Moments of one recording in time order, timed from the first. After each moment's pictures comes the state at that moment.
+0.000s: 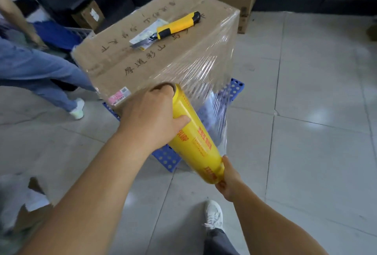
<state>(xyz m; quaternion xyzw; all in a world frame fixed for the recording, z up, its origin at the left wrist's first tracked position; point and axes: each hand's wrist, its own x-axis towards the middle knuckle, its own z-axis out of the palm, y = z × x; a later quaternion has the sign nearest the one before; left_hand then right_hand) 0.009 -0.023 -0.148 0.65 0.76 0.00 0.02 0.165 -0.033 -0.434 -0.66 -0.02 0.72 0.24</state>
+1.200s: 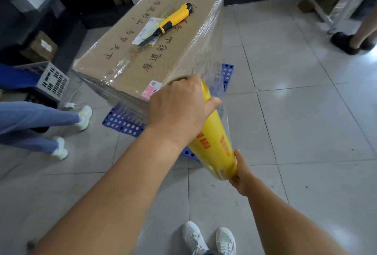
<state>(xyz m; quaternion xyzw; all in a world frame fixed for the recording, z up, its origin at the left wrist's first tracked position) -0.068 -0.072 -0.136 0.79 0.61 0.07 0.01 0.065 -0.121 -0.433 -0.66 0.04 0.68 0.33</state>
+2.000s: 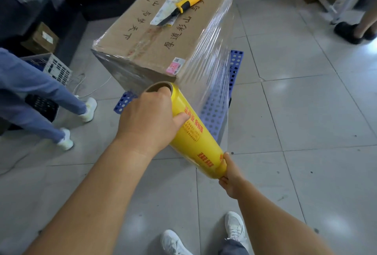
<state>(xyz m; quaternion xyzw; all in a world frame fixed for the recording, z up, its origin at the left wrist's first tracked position) -0.179 -0.118 -0.150 0.77 0.64 0.03 0.02 -0.034 -0.178 -0.457 -0.65 0.03 0.69 0.32</state>
